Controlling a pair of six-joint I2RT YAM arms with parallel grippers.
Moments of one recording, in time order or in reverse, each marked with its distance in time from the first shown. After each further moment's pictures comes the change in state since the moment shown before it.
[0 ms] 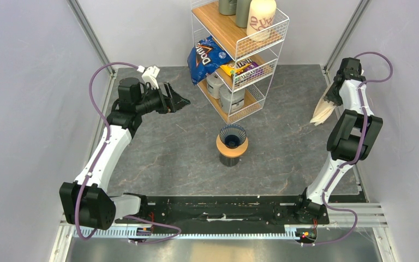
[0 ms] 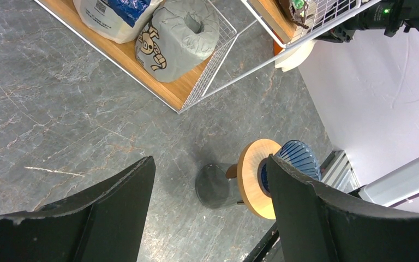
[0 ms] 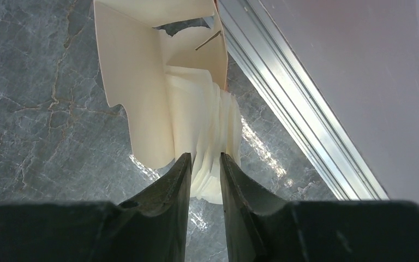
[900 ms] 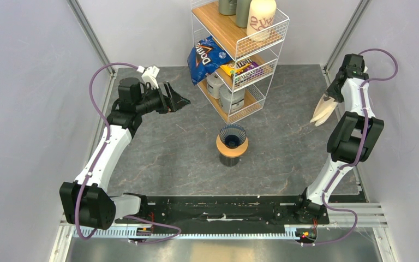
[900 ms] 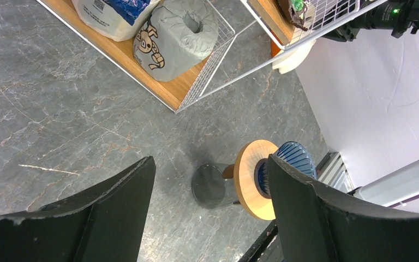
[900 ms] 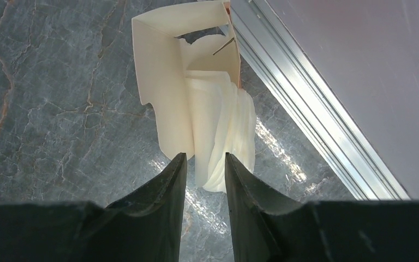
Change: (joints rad) left arm 0.000 0.002 0.000 0.002 0.000 -0.022; right arm 0.000 -0.026 0.033 -0.023 -0.036 0.064
